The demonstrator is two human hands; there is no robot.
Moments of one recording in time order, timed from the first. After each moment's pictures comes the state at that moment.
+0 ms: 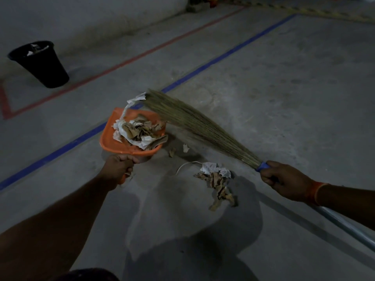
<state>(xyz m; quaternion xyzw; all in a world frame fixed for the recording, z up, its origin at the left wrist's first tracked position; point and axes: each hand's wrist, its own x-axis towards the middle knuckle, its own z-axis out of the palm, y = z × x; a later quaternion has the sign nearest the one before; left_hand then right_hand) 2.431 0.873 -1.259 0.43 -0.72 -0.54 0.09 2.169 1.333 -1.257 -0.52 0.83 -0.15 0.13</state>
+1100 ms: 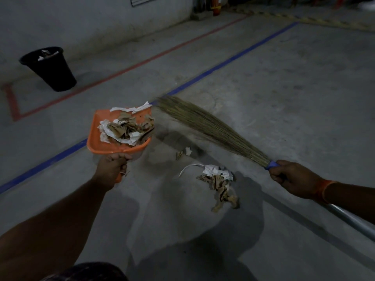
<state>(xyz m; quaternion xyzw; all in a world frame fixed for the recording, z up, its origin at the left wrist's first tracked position) 2.449 0.867 -1.246 0.42 -0.66 -0.58 0.21 2.158 1.344 -1.242 -0.51 0.84 -0.13 0.11</state>
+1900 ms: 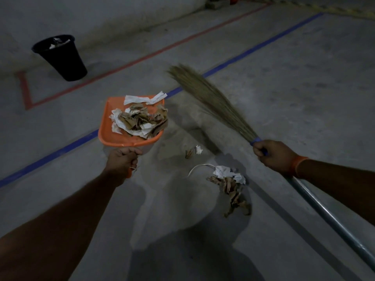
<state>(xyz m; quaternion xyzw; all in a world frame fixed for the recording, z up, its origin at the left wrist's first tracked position) 2.437 0.868 -1.248 0.42 -0.64 -0.61 0.22 2.137 1.224 -1.229 -0.47 0.85 -0.20 0.15</state>
